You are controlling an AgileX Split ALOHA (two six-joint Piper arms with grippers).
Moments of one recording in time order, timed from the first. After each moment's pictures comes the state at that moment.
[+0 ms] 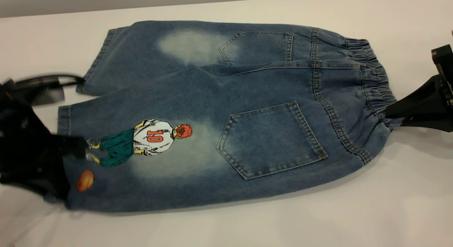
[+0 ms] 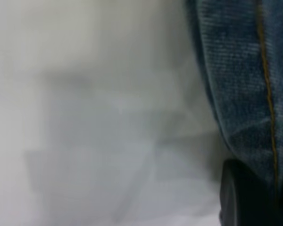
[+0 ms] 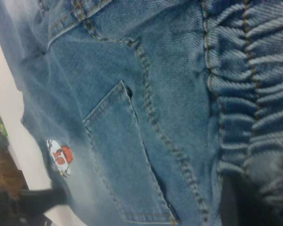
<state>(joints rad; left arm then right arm) -0.17 1.91 -0.60 -0.27 0.35 0.05 -0.31 2.23 -0.73 1.52 0.94 -1.36</state>
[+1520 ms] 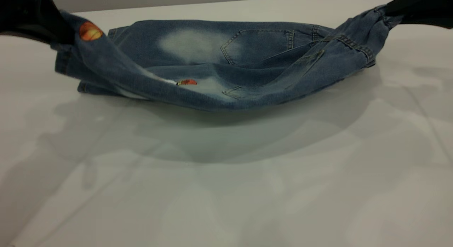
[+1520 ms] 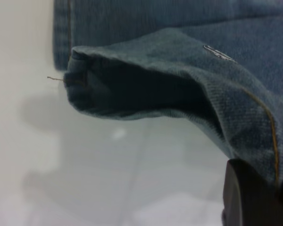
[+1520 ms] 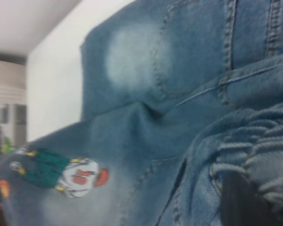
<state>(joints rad) -0.17 1.55 -0.82 -0.40 0.44 0.18 -0.24 1.96 -0.91 1.49 0.93 -1.19</state>
